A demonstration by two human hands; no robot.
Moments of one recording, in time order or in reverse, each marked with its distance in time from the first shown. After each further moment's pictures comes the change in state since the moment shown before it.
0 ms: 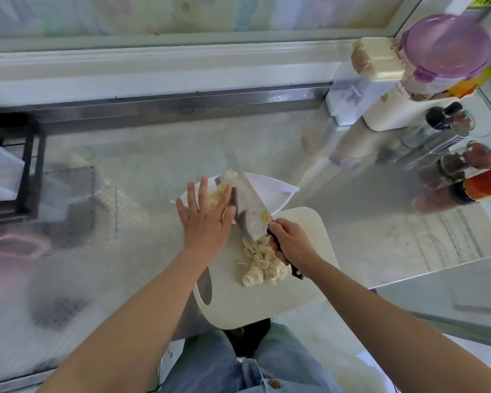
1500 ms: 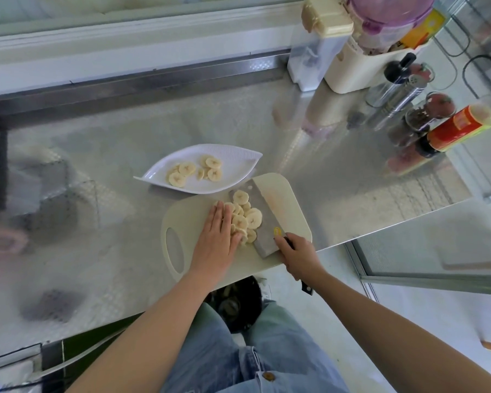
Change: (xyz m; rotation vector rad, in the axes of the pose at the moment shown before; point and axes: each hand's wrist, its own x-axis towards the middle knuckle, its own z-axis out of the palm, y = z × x) left_hand -0.090 0.052 0.058 -0.107 -0.229 0.240; right_hand -0.061 0.116 -0.044 -0.167 0.111 0.099
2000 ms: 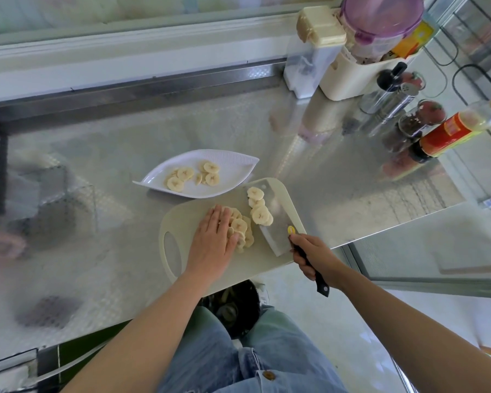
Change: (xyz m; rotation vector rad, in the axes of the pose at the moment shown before) left_hand 0.002 0.000 -0.009 0.092 0.012 0.004; right_hand -0.006 0.000 -0.044 0.391 -0.221 0.096
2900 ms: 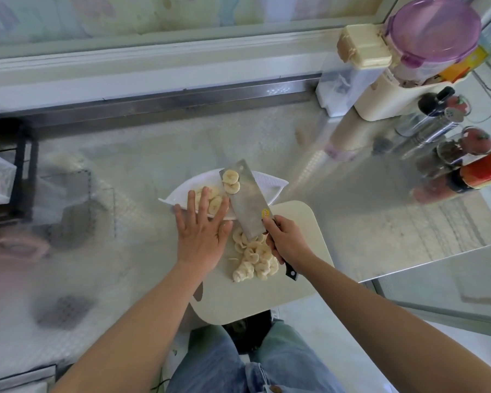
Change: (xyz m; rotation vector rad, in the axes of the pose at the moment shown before) left_hand 0.042 -0.061 -0.039 0.224 0.169 -0.163; right_hand 0.065 -0.083 0.091 -0.183 0.080 -0.193
